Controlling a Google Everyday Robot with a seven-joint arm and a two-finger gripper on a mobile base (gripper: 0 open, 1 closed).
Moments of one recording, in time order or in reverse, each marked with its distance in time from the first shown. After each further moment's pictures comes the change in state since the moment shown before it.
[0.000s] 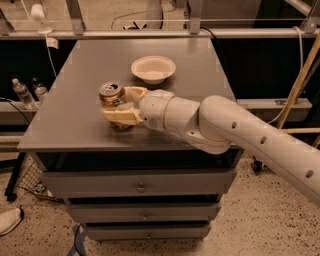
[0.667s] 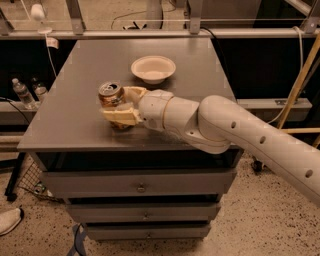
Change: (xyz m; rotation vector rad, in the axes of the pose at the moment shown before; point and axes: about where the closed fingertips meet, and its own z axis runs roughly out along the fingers) arm -0.002 0.003 0.003 -0.007 -0.001 -0.002
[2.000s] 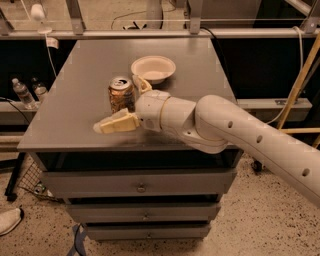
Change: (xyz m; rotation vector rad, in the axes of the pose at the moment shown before) arm -0.003 0.004 0.004 -0.010 -0.002 -0.003
